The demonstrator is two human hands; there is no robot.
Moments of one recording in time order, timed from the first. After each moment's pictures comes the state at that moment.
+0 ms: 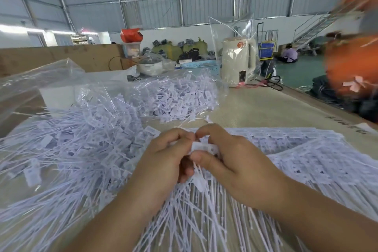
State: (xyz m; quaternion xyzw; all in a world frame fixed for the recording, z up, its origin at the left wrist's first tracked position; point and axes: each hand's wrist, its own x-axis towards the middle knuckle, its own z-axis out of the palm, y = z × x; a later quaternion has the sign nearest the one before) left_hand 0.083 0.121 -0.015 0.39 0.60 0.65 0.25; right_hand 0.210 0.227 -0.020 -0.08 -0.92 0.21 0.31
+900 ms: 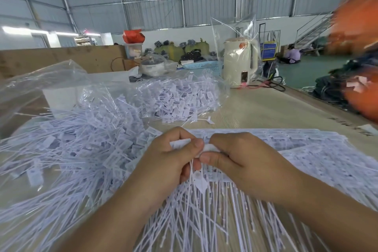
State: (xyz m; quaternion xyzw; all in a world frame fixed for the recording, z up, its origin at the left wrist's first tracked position) left_hand 0.081 0.120 -0.010 0.46 0.60 0.61 0.24; right_hand 0.217 0.237 -0.007 -0.09 -0.94 0.17 0.27
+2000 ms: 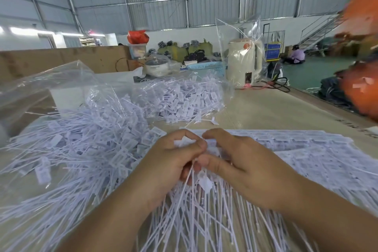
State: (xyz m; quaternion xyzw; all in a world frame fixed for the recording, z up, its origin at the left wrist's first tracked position) left_hand 0.076 0.117 -0.008 0.42 0.59 0.62 0.29; right_hand 0.216 0.230 -0.012 -0.09 -0.94 0.19 0.27
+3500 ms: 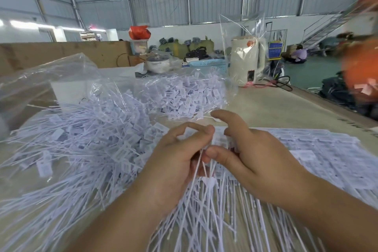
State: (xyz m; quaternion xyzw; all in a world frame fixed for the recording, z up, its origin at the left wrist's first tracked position) left_hand 0.096 0.116 -0.003 0.35 0.49 0.72 0.34; right_hand 0.217 0.222 -0.006 -0.07 -0.93 0.08 0.36
